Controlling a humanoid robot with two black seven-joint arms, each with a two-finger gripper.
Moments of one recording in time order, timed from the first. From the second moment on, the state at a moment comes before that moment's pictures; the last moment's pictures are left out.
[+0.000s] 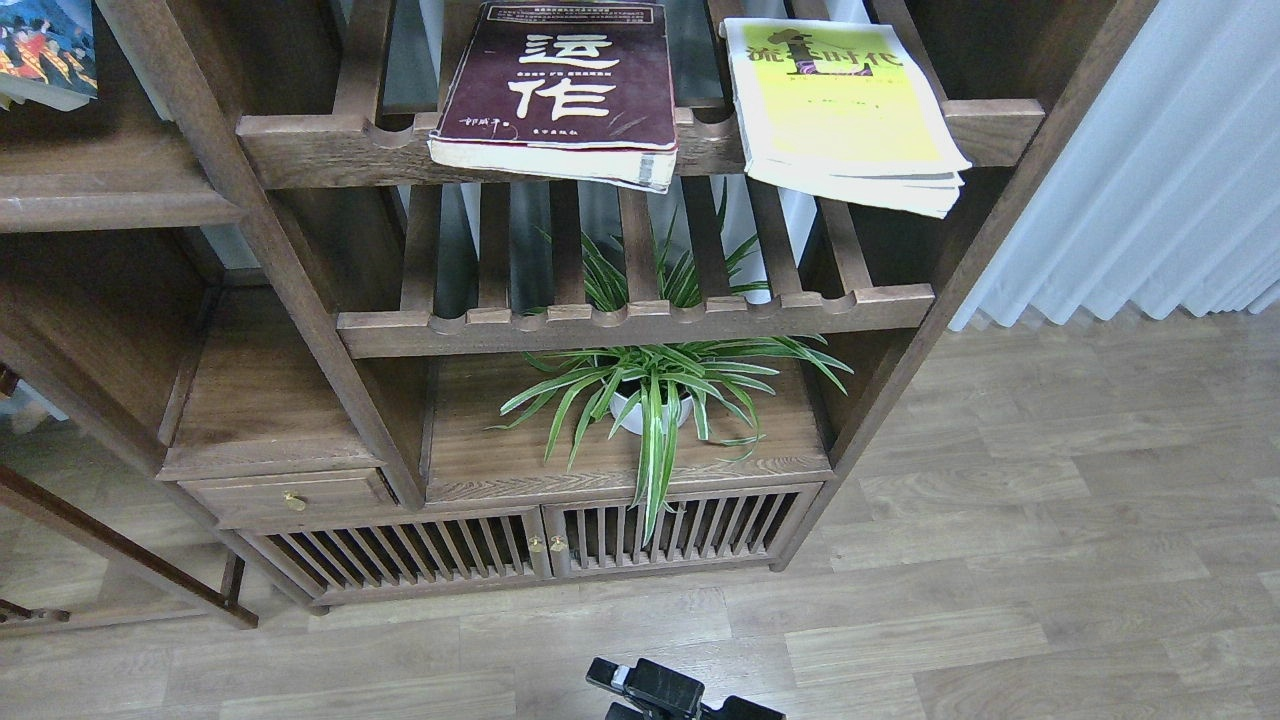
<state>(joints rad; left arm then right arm) -1.16 0.86 -0.62 -0.59 -0.37 -0.49 0.39 -0.06 0.01 0.76 0.83 0.23 0.58 -0.49</state>
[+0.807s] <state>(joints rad) -1.01 1.04 -0.62 -0.96 -0.31 -0.49 0.48 -0.06 0.02 0.78 0.83 0.23 0.58 -0.49</state>
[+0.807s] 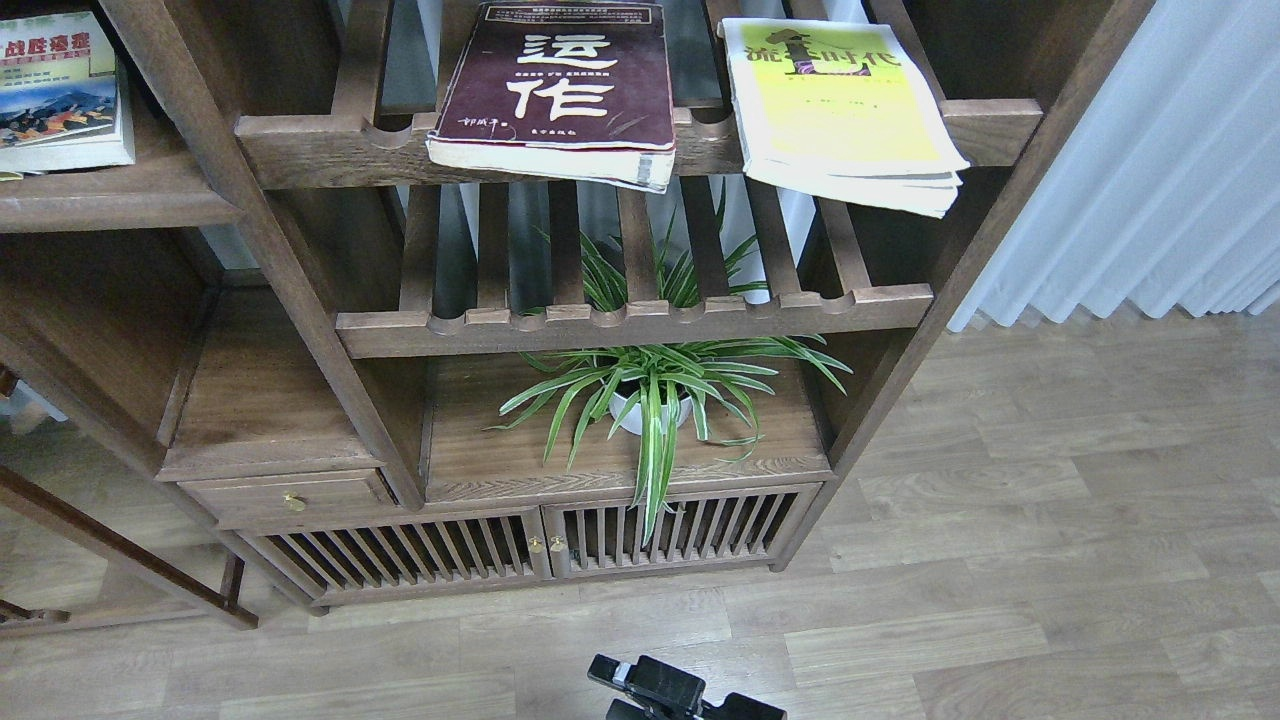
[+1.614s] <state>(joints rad) -0.38 1.03 -0.52 -1.21 -0.33 -0.49 0.23 -0.04 0.01 0.85 0.84 0.23 0.58 -0.49</state>
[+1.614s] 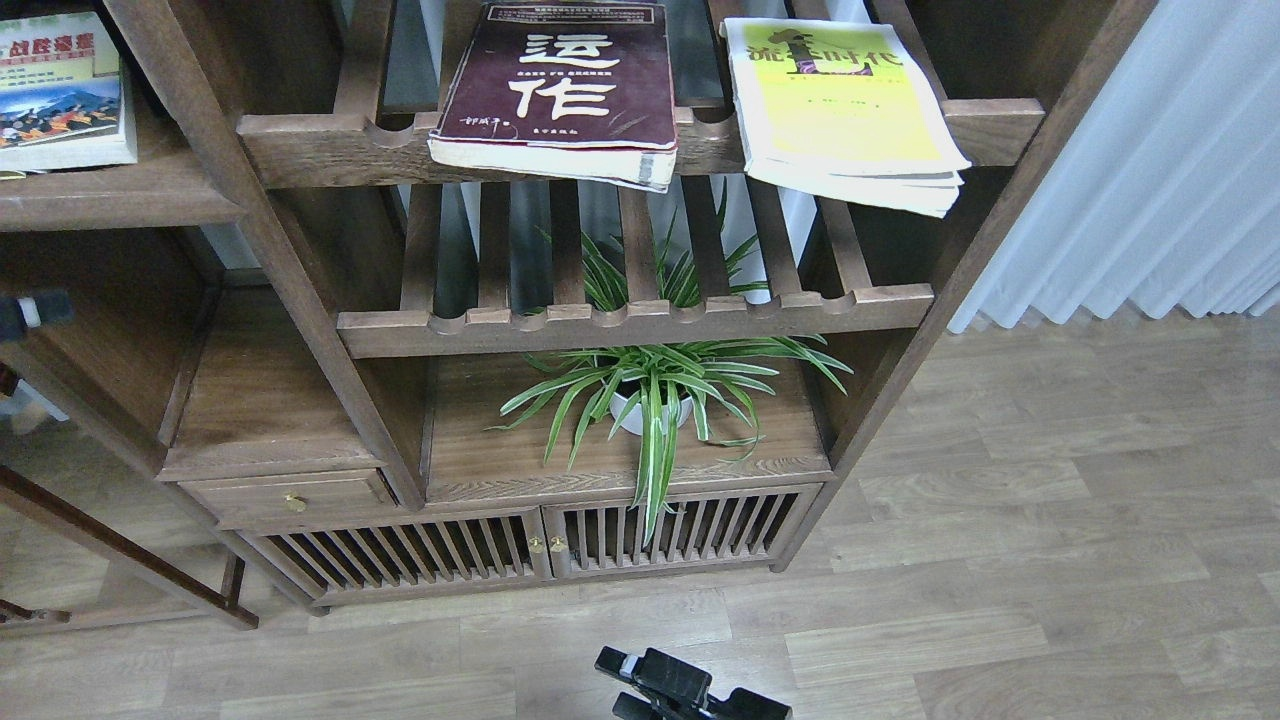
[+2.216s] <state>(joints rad) -0.12 0.64 -0.53 -1.02 -0.36 -0.49 0.20 0.02 0.00 1.25 1.35 0.24 0.43 -0.49</state>
